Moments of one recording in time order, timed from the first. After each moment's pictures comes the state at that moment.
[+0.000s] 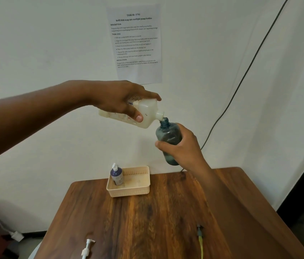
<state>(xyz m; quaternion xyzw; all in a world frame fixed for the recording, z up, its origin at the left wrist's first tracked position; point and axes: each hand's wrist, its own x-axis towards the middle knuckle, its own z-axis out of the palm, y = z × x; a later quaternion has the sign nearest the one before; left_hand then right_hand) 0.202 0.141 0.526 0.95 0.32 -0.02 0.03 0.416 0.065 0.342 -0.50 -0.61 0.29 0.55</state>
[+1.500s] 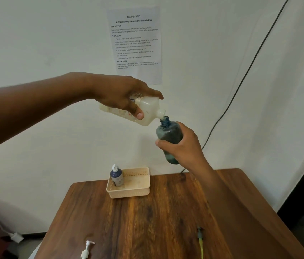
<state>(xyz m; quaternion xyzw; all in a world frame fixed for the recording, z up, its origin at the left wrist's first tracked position) 0.209 0.151 0.539 0.95 0.30 -0.03 0.03 0.418 0.069 0.347 -0.50 -0.61 0.27 0.55</state>
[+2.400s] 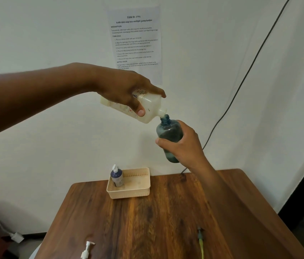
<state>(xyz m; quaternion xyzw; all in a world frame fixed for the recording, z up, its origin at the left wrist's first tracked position) 0.220 0.146 0.554 0.95 0.31 -0.06 0.01 0.419 0.075 0.349 -0.51 -0.62 0.25 0.55</state>
